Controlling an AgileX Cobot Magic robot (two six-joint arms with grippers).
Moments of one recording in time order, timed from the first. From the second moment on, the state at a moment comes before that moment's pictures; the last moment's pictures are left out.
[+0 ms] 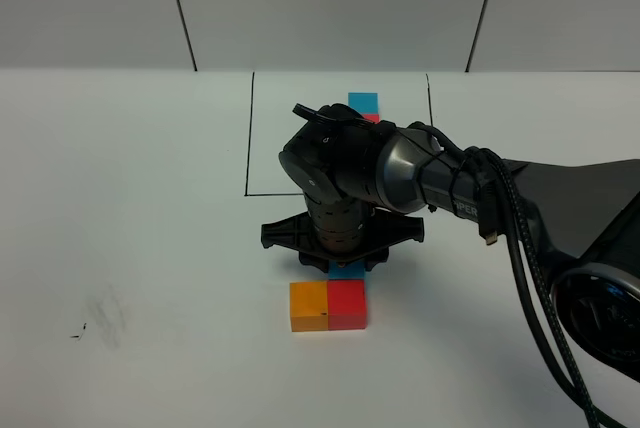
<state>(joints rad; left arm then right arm) 0.08 -0.01 -0.50 0.04 1.08 -0.06 0.72 2.27 -1.69 -0.21 1.01 0.91</state>
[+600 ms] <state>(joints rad) 0.08 -0.01 -0.50 0.04 1.08 -0.06 0.72 2.27 -1.69 -0.21 1.01 0.89</state>
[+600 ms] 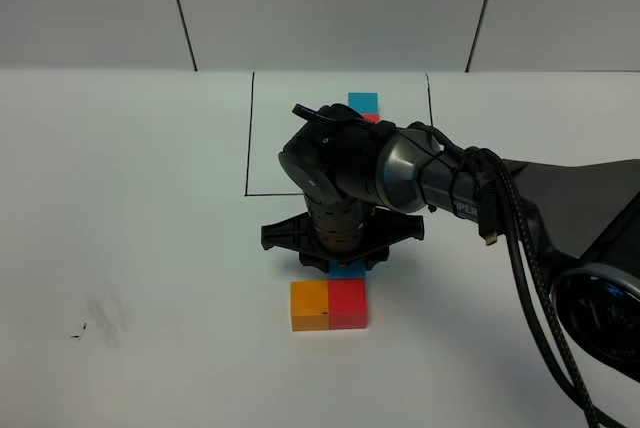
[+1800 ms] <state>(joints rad) 0.08 -0.01 -0.50 0.04 1.08 -0.06 0.72 2.27 -1.69 -0.20 1.04 0.88</state>
